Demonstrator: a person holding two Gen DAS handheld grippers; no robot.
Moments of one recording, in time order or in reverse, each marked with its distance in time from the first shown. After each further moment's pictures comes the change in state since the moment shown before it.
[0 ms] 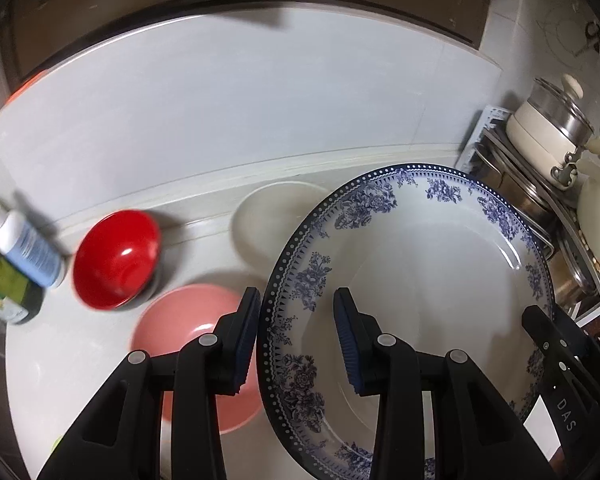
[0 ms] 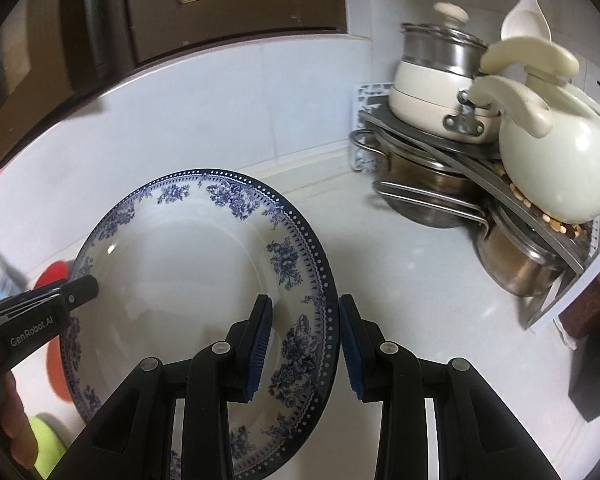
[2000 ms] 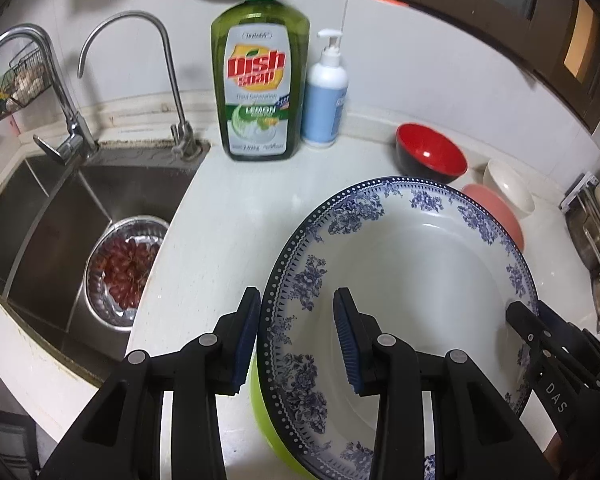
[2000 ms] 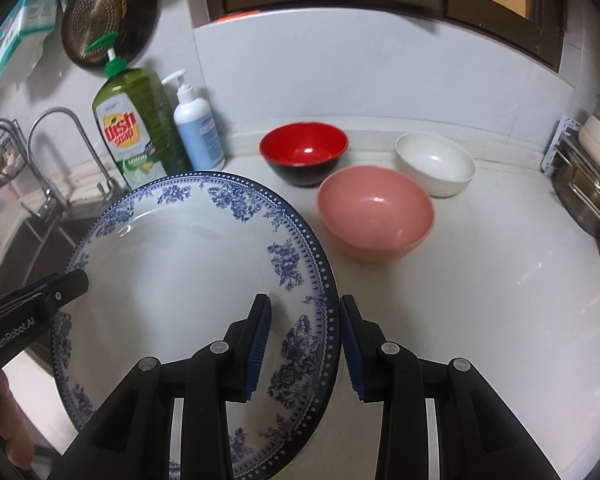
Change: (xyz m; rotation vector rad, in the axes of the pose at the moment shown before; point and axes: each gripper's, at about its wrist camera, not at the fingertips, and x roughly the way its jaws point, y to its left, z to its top) left arm -0.139 0.275 -0.194 -0.364 0.029 0.222; right arm -0.096 0.249 -0.151 -0.349 0.128 0.311
